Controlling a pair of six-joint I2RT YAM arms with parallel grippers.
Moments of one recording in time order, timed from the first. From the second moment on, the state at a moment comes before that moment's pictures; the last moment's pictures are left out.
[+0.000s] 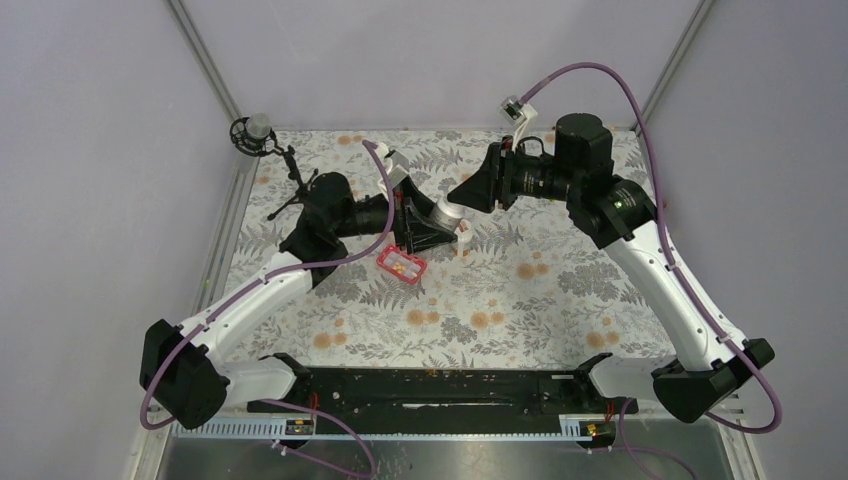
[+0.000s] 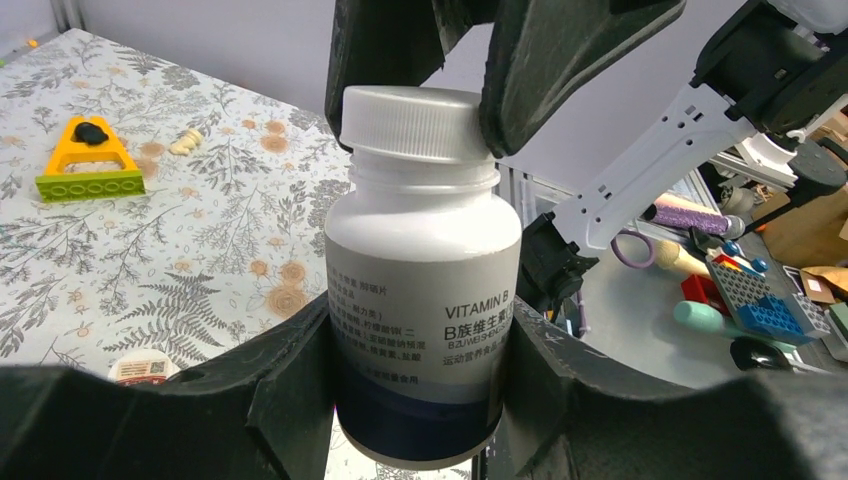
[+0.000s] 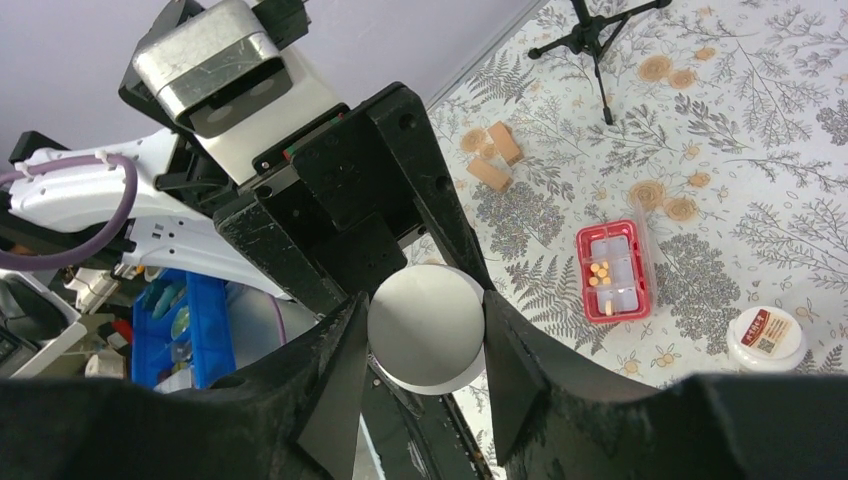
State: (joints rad) left arm -0.61 1.21 0.97 0.31 0.84 -0.37; right arm 0.53 1.28 1.52 -0.53 -0.65 0.41
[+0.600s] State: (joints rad) left arm -0.61 1.18 0.89 0.41 0.86 -0.35; right arm 0.53 1.28 1.46 -0.46 -0.70 0.58
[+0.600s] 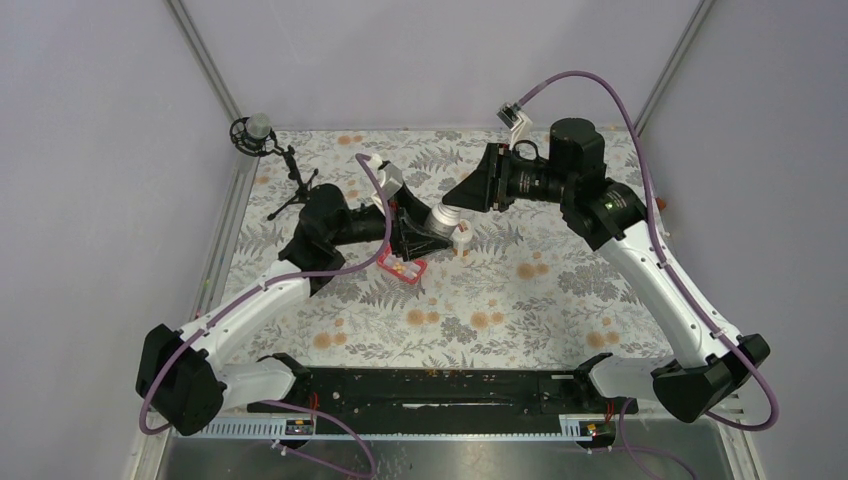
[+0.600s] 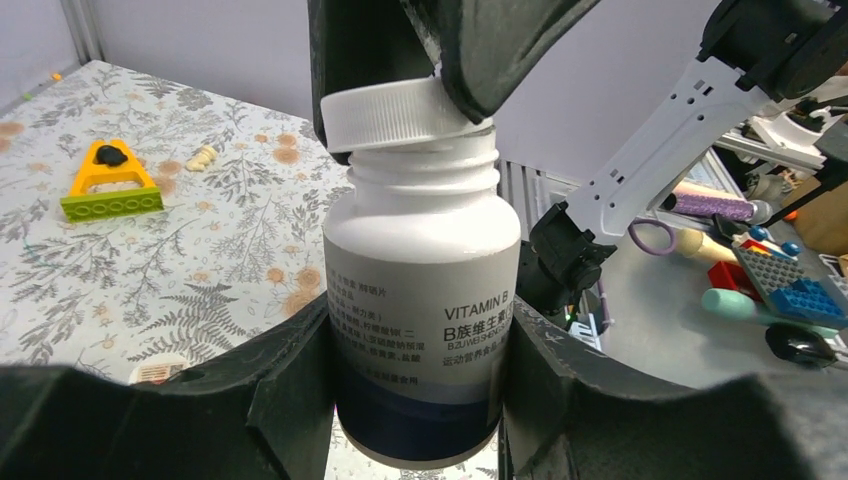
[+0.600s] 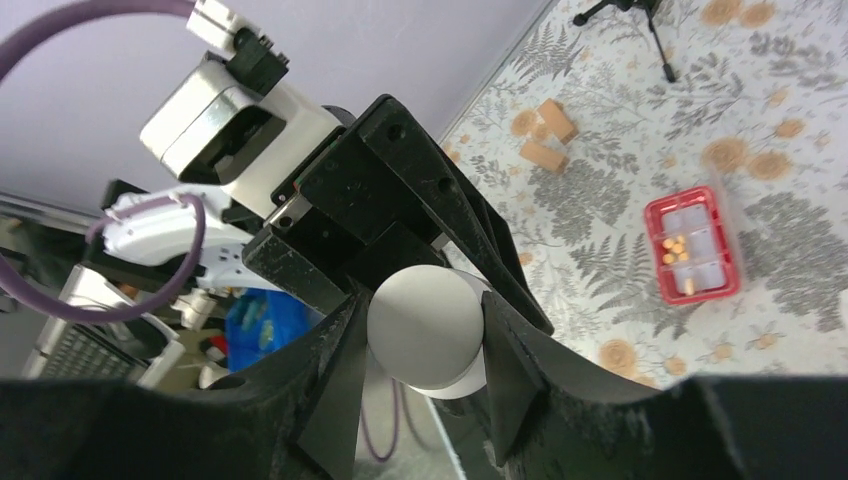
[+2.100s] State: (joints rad) left arm -0.61 1.20 0.89 0.56 0.88 -0.44; right arm 0.55 1.23 1.54 -0.62 -0.72 0.39
